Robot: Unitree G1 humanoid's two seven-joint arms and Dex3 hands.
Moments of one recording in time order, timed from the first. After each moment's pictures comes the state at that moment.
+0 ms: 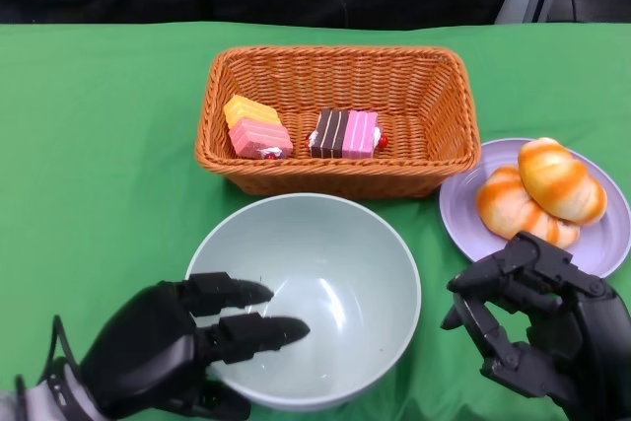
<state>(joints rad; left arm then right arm) -0.37 0.54 -0.65 0.70 1.04 -0.92 0.96 0.22 0.04 0.09 -0.11 0.12 -0.45 0.19</state>
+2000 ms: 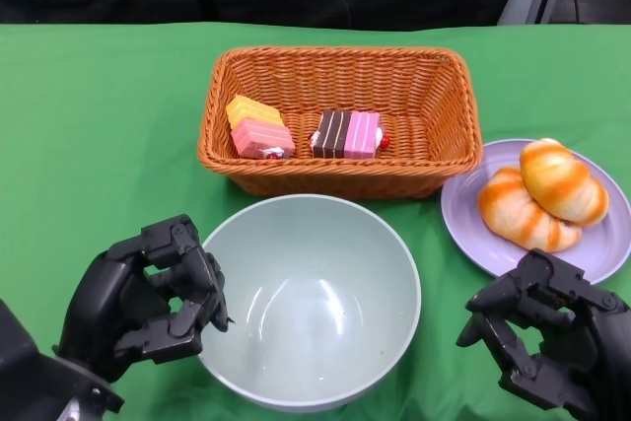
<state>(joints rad) -0.09 0.10 0.03 0.41 -0.44 -0.45 -0.58 0.21 0.01 0.05 0.01 0.20 -0.52 0.29</state>
